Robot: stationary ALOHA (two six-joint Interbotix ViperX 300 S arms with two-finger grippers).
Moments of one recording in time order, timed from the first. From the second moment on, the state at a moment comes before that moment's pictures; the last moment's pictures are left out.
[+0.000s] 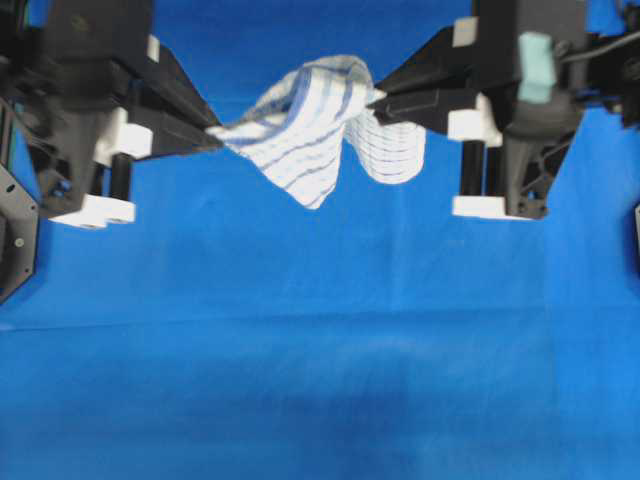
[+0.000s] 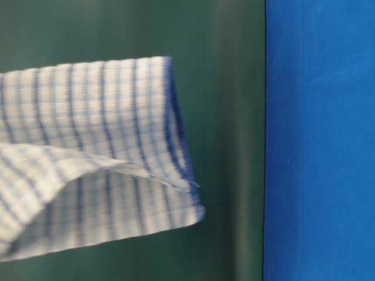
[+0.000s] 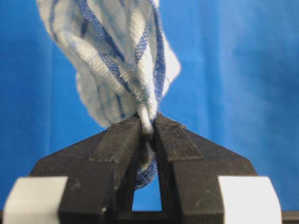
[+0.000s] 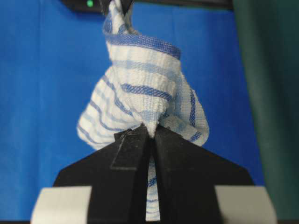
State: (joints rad) left arm 0.02 -0.40 0.07 -0.02 0.99 0.06; right arm 0.08 -0.26 -0.08 -0.32 0.98 0.11
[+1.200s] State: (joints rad) left arm 0.02 -0.44 0.07 -0.01 0.96 0.06; right arm 0.09 -0.25 -0.09 -0.32 0.99 0.12
